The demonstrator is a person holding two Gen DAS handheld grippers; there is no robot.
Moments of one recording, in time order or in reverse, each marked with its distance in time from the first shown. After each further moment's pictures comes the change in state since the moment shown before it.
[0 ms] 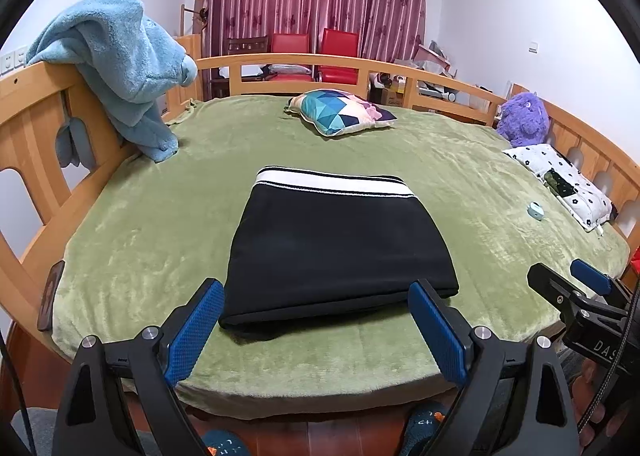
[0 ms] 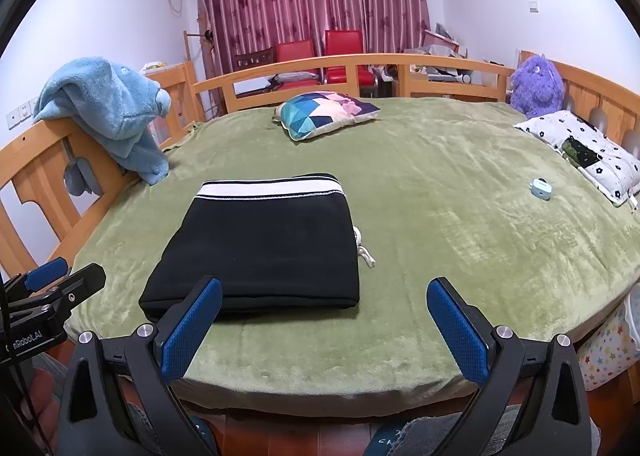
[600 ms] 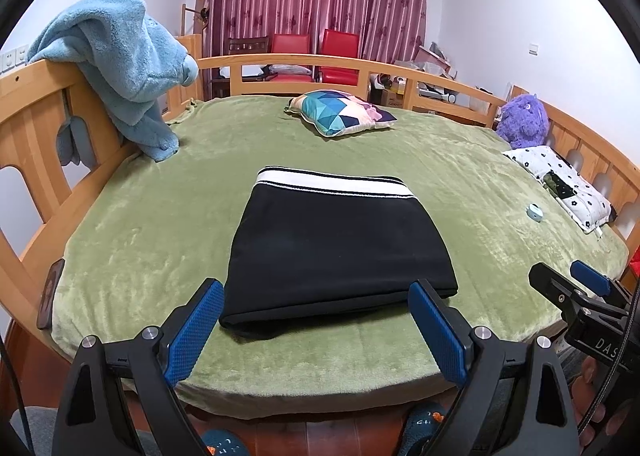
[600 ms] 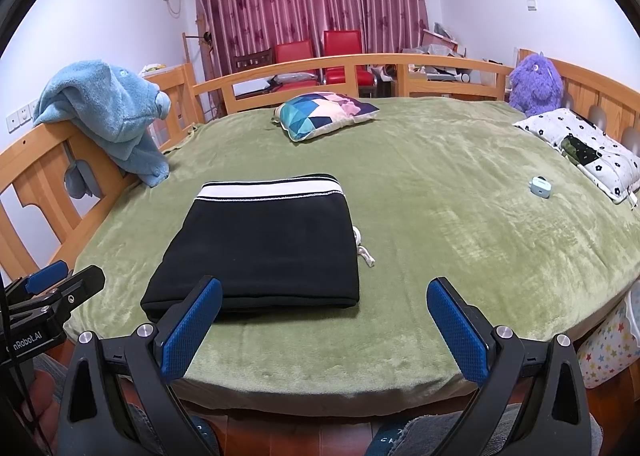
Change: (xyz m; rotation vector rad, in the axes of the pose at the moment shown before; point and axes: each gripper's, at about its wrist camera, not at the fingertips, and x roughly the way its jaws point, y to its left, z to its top) left arm -0.003 -0.002 -0.002 -0.003 0.001 0.000; right arm -0.003 -0.003 0.001 0.005 -0.002 0.002
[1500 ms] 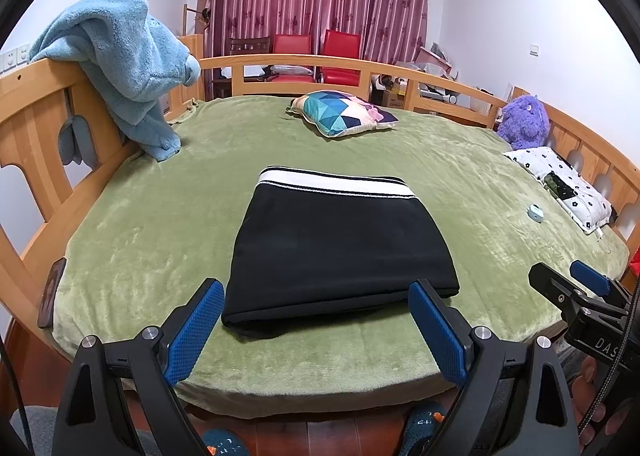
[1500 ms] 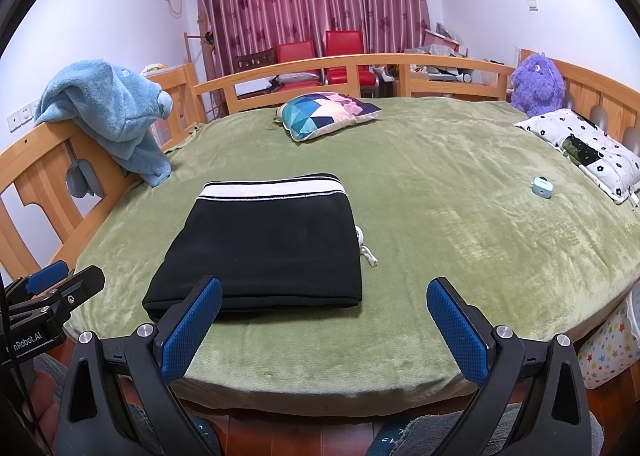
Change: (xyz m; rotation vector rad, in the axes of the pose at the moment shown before) left arm -0.003 0.000 -0.001 -0.008 -0.001 0.002; right arm -0.001 0.001 0.000 -0.004 0.001 0.004
